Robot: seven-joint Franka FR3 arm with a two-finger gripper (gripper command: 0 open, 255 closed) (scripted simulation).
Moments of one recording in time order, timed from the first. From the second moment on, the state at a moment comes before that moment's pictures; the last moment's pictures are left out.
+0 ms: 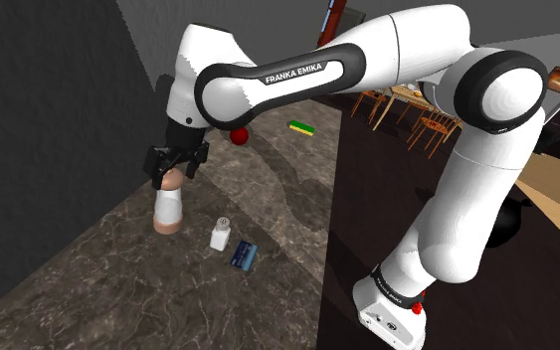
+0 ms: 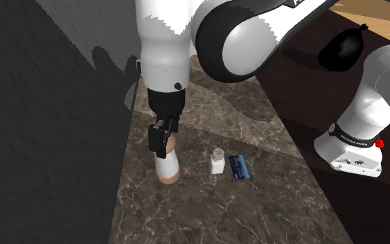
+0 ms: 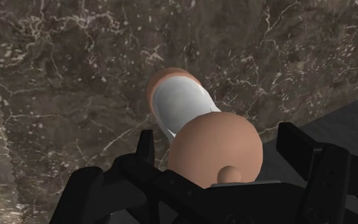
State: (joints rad) arm 0.21 0.25 0.41 -1.89 0.05 2.22 0.39
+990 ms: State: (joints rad) arm 0.21 0.23 0.41 -1.86 0.06 2.18 0.39
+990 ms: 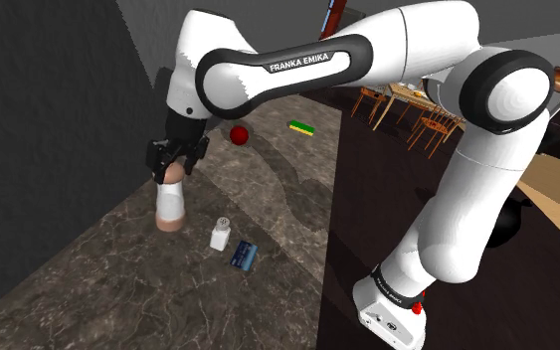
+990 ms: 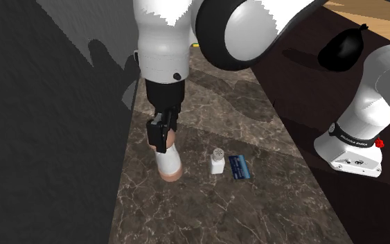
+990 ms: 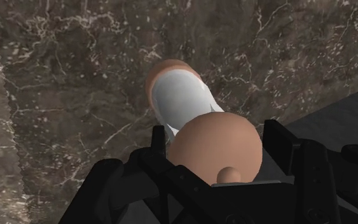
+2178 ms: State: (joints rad) arm 0.20 0.17 0.42 -1.68 0.07 1.95 0.40
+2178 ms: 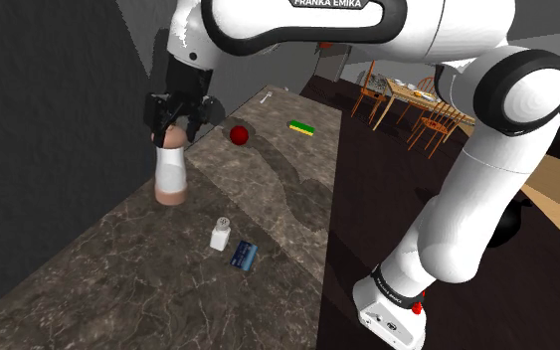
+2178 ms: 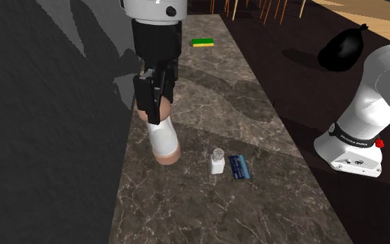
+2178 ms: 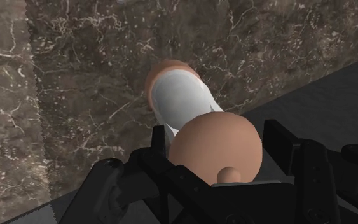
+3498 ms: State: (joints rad) arm 0.22 0.20 0.42 -1.38 0.06 1.67 0.44
